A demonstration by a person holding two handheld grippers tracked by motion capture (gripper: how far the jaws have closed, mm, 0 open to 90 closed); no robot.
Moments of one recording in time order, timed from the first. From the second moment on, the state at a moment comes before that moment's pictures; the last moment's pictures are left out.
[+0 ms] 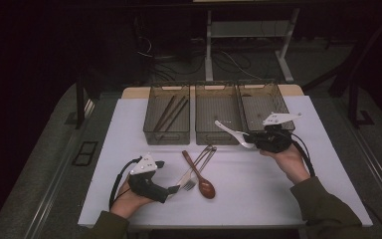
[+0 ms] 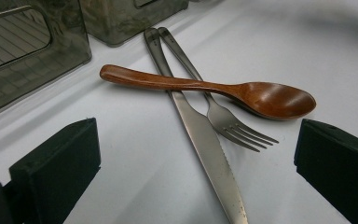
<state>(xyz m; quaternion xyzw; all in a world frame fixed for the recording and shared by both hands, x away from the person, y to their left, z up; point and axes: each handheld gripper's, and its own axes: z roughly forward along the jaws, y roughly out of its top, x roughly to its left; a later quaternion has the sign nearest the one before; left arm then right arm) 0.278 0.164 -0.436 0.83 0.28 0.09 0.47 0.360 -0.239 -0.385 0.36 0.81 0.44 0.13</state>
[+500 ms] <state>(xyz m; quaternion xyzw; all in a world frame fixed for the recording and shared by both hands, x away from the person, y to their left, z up) 0.278 0.163 -0.436 0.83 0.28 0.09 0.48 0.389 -0.213 -0.373 0.36 0.81 0.43 0.15</state>
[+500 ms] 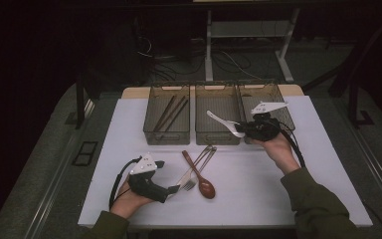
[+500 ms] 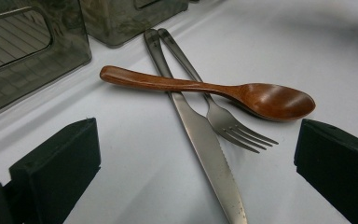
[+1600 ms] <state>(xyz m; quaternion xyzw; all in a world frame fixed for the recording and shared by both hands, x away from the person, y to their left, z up) 0.278 0.163 -0.437 0.83 0.28 0.09 0.48 0.438 -0.180 -0.384 0.37 0.85 0.34 0.14</state>
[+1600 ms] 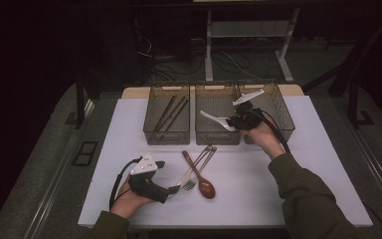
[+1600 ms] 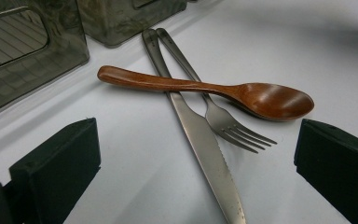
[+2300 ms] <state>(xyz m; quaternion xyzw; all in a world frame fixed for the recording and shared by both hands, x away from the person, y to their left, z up) 0.278 0.163 -0.437 0.83 0.28 0.09 0.48 0.428 -0.193 -0.369 0.39 0.81 0.41 0.13</state>
